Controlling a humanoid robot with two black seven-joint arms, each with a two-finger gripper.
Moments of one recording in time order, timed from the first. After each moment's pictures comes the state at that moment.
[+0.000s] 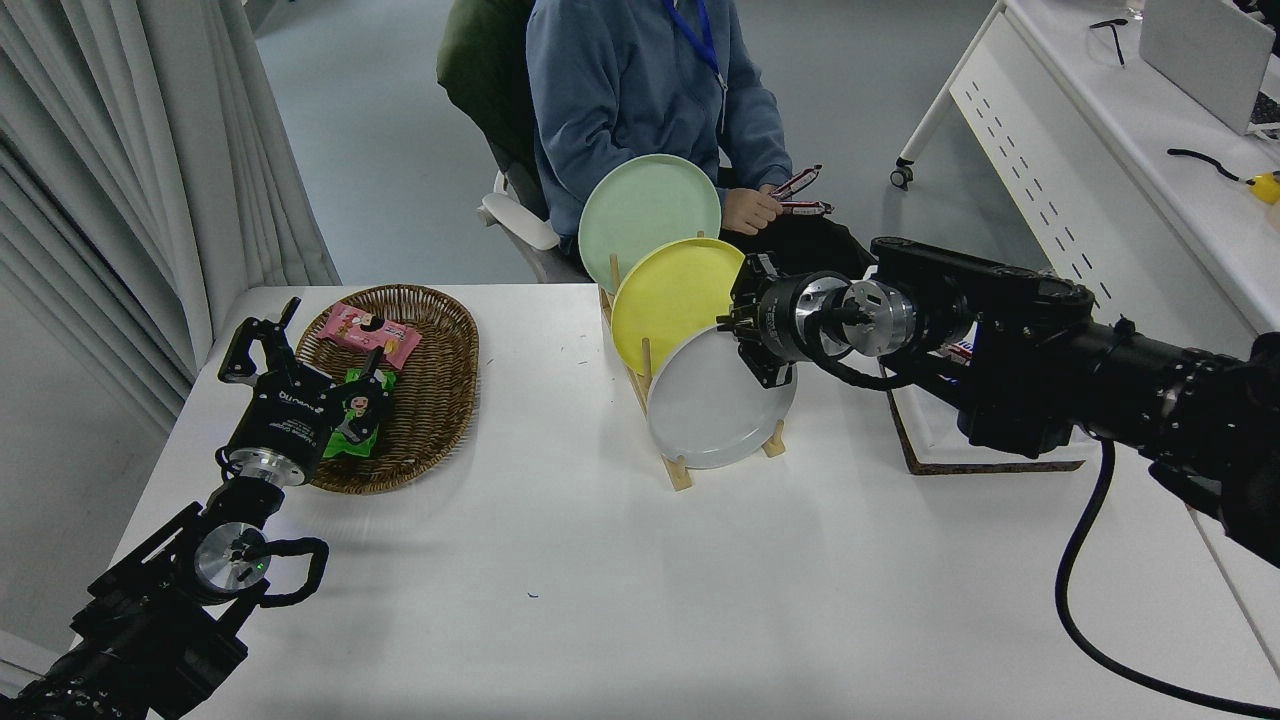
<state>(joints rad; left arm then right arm) -0.50 0.26 -1.08 -0.53 0.18 -0.58 -0.44 1.35 -0.18 -0.06 0.79 0.37 -0.22 -0.33</state>
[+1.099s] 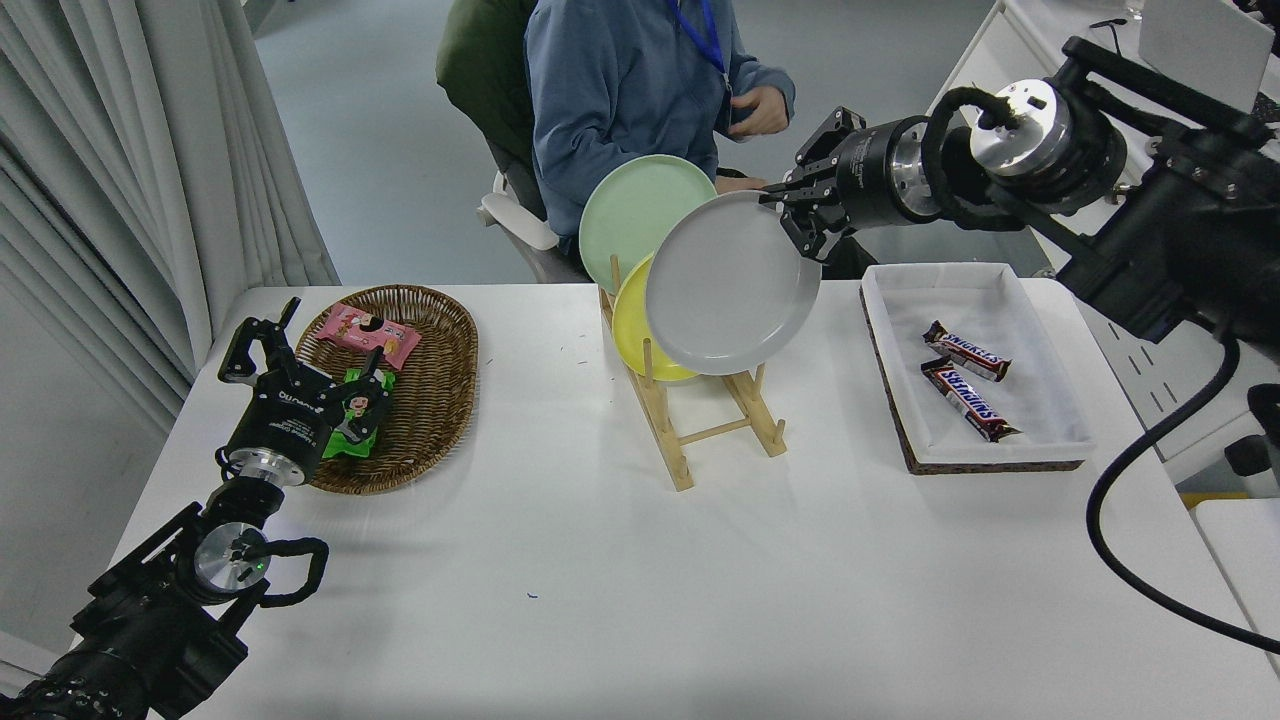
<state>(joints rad) -0.50 0.26 -1.08 -0.53 0.18 -0.58 -0.44 1.44 -0.37 0.35 0.86 0.57 -0.44 -0.61</state>
